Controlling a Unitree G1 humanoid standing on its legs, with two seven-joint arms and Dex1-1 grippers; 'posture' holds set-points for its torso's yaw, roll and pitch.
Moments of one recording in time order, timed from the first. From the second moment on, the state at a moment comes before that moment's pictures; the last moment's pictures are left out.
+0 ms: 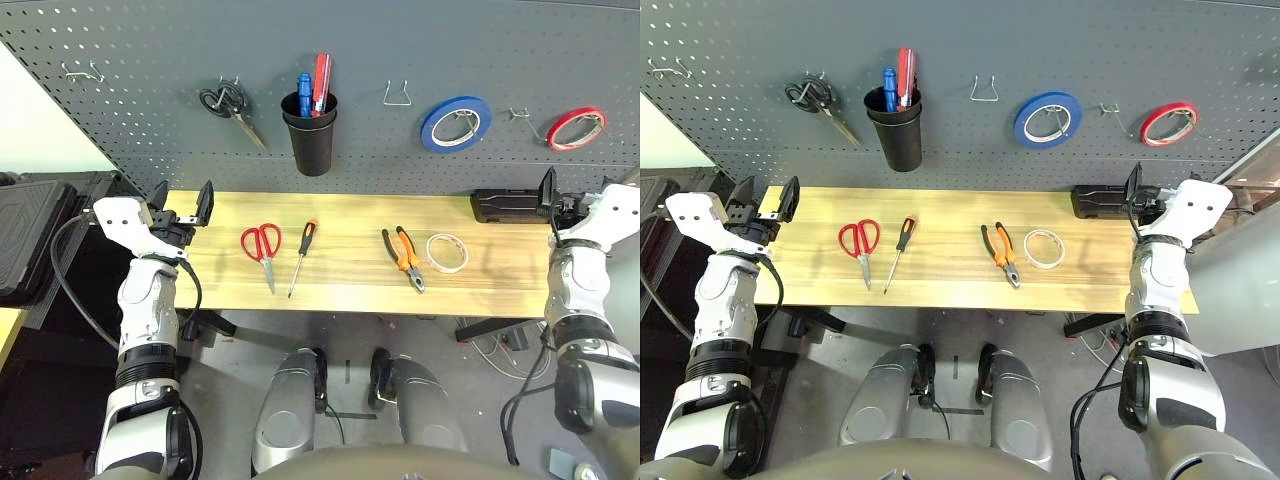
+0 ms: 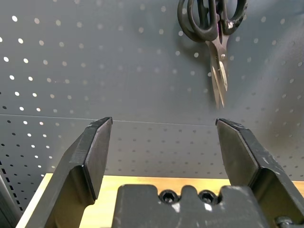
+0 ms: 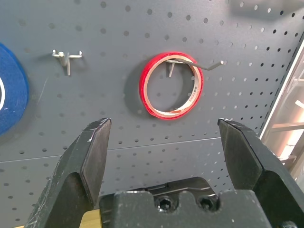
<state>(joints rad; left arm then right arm) -0.29 0.36 0.34 0.44 -0.36 -0.28 -0.45 -0.50 -0.40 -0.37 0.98 0.23 -0.68 0.09</state>
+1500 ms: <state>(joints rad) -0.15 0.48 -0.15 0.02 -0.16 0.03 -0.77 -0.51 -0.69 -0.11 1.00 0.04 -0.13 0.66</state>
